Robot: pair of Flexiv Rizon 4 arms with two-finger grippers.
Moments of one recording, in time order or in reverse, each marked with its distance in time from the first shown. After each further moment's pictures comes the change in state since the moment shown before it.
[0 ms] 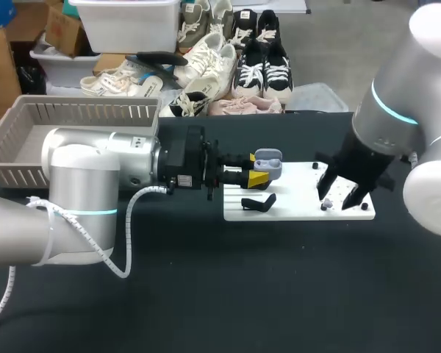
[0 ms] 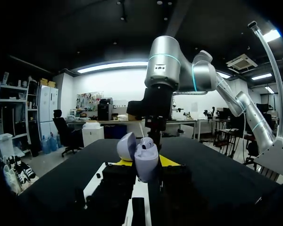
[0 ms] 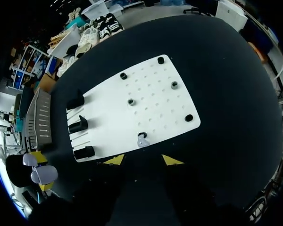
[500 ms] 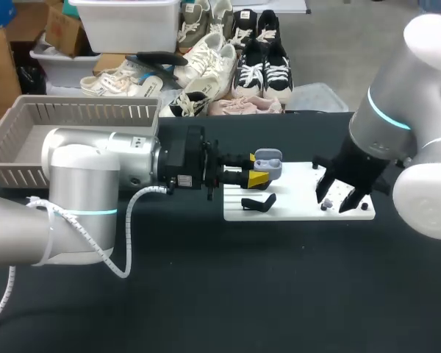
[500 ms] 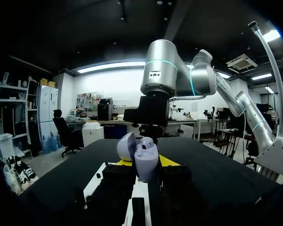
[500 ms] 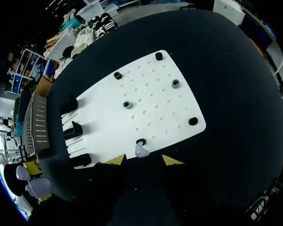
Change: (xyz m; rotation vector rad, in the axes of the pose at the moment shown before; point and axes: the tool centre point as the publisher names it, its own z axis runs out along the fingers) left arm 0.000 0.000 0.000 0.000 0.000 0.000; right arm -0.007 -0.001 0.018 -0.002 0.008 0.026
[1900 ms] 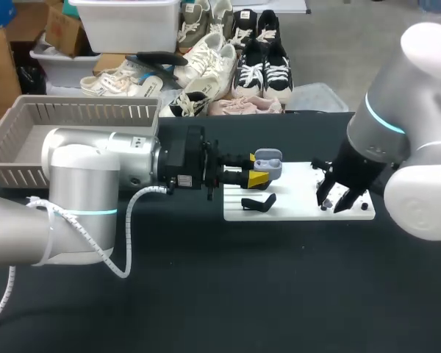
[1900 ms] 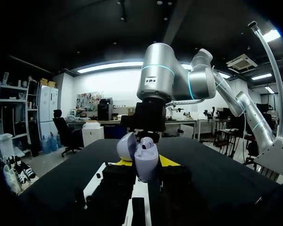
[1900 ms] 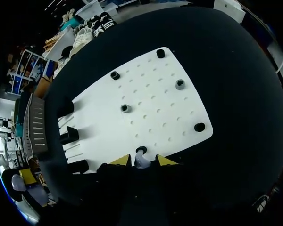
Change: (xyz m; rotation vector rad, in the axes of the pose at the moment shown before) left arm 0.000 0.000 0.000 0.000 0.000 0.000; right arm -0.007 0.000 0.016 -0.009 0.005 0.005
